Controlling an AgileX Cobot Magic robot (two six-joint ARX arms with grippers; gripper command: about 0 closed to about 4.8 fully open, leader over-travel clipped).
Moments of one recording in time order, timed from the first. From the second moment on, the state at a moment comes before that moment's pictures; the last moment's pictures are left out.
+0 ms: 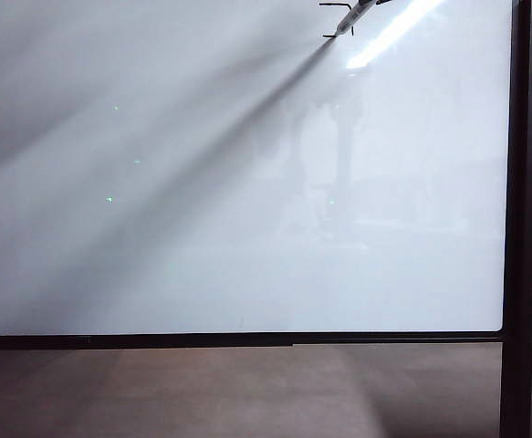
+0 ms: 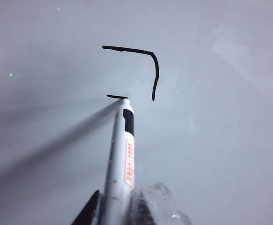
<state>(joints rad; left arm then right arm) -0.59 0.91 1.00 -0.18 0.09 -0.06 0.55 1.37 1.16 0.18 0.37 -0.09</state>
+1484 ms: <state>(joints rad) -0.59 0.91 1.00 -0.18 0.09 -0.06 0.56 1.35 1.16 0.15 0.46 -0.09</state>
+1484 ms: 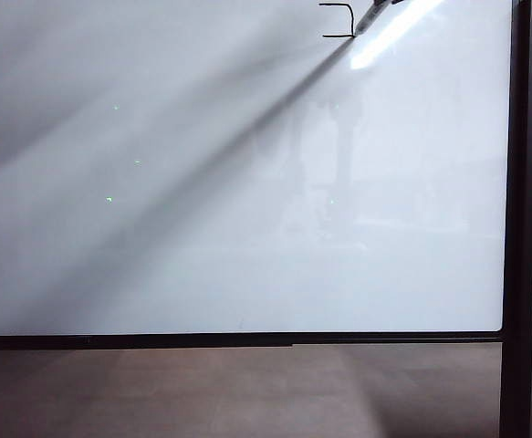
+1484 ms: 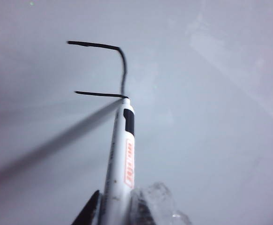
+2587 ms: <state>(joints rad) -0.59 0.91 1.00 -0.18 0.09 -0.06 0.55 1.32 1.04 0.32 0.25 -0.09</state>
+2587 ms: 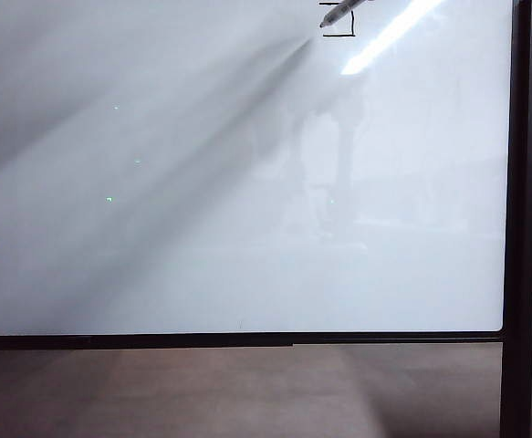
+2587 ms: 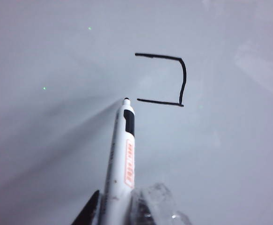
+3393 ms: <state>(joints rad) -0.59 0.91 1.00 -0.18 0.11 -0.06 0.55 1.35 1.04 0.38 0.27 -0.09</state>
